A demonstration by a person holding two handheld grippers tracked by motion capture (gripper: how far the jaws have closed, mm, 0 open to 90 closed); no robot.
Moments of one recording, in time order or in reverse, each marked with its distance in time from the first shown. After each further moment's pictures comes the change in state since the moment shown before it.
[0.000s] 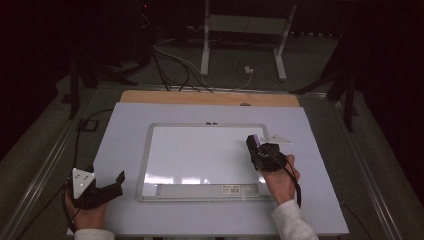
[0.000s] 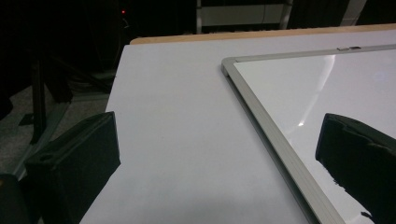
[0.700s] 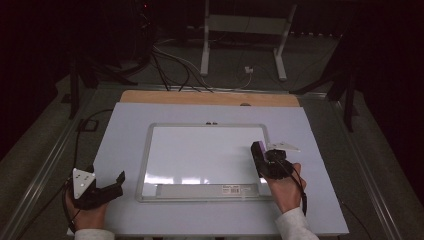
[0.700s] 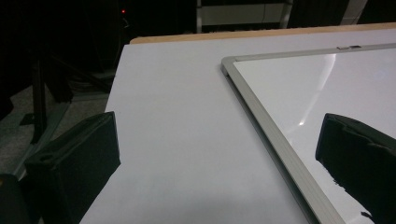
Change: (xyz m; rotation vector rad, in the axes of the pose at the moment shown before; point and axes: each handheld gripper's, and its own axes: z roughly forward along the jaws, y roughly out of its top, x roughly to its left) left arm -0.001 0.000 0.000 0.002 0.002 0.001; right arm -0.005 -0.015 -0.020 0.029 -0.003 0.076
